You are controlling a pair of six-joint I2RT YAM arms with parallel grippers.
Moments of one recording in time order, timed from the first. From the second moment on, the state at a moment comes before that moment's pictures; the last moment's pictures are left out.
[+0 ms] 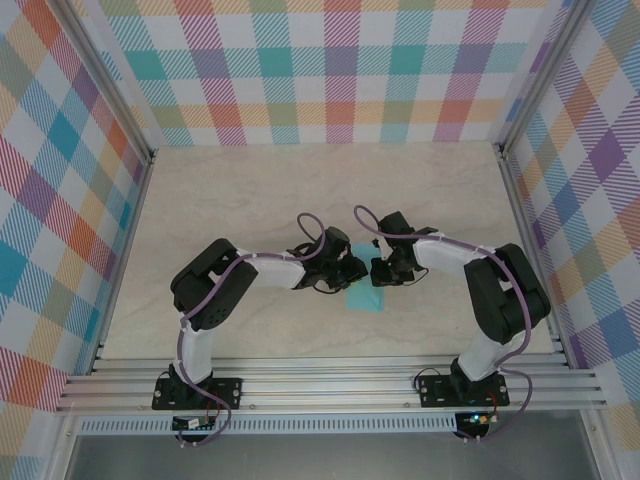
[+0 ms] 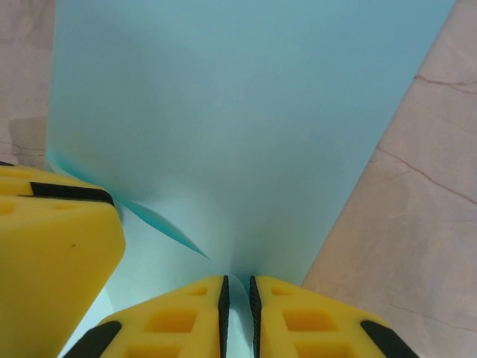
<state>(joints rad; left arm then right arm) -0.82 1.99 1.09 0.10 0.29 -1.20 0.46 1.69 0.93 -0.58 -0.21 0.30</state>
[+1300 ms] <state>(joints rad) -0.82 2.00 1.09 0.13 0.29 -1.20 0.46 1.57 0.76 -0.53 -0.49 0.45</state>
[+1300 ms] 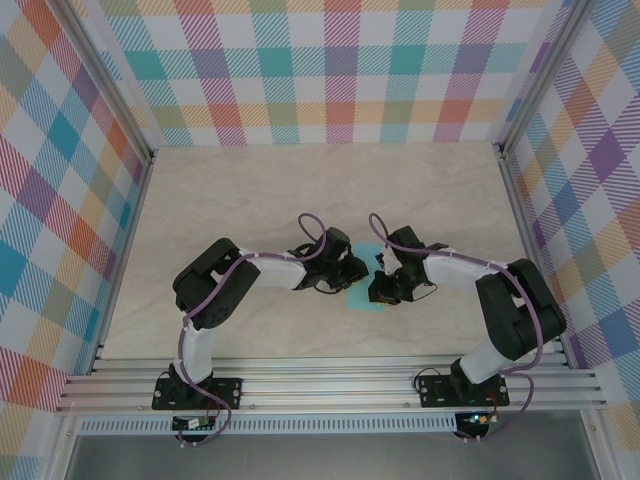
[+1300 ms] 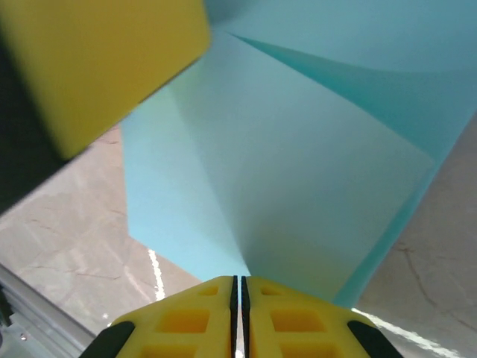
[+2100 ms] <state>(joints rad) -0.82 2.00 1.09 0.13 0.29 -1.20 0.46 1.57 0.76 -0.56 -0.40 0.48</state>
